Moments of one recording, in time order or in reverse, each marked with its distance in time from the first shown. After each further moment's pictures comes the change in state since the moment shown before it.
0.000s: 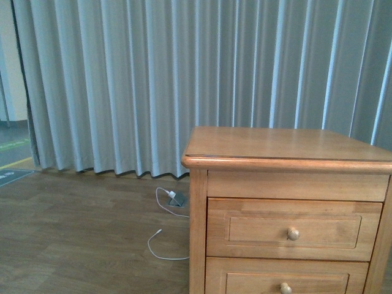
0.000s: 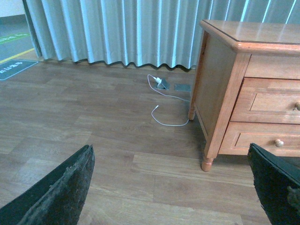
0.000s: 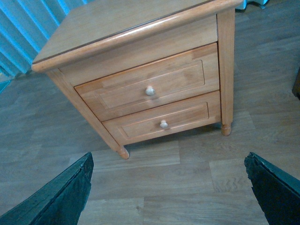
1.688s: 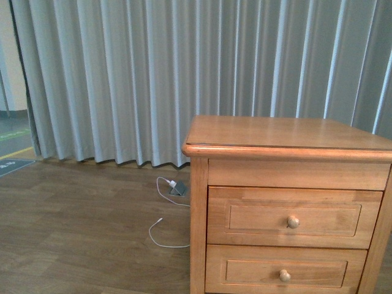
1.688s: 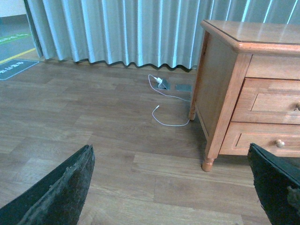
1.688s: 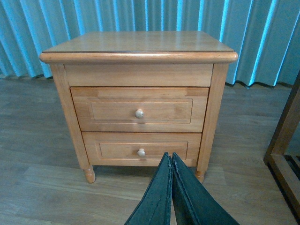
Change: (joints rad) left arm 0.000 0.000 0.000 0.000 0.000 0.000; right arm -0.002 -0.526 -0.382 0.119 -0.008 -0.307
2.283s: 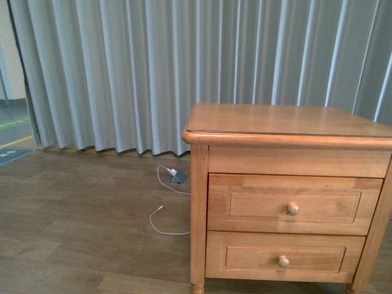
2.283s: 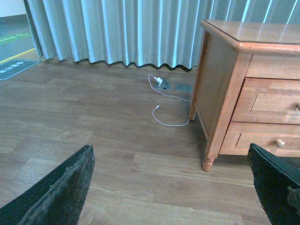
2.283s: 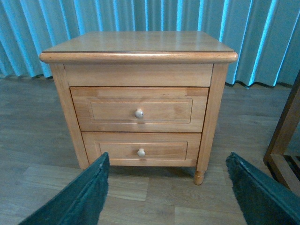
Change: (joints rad) left arm 0.000 0.000 0.000 0.000 0.000 0.000; right arm 0.000 0.000 0.000 0.000 0.000 -0.002
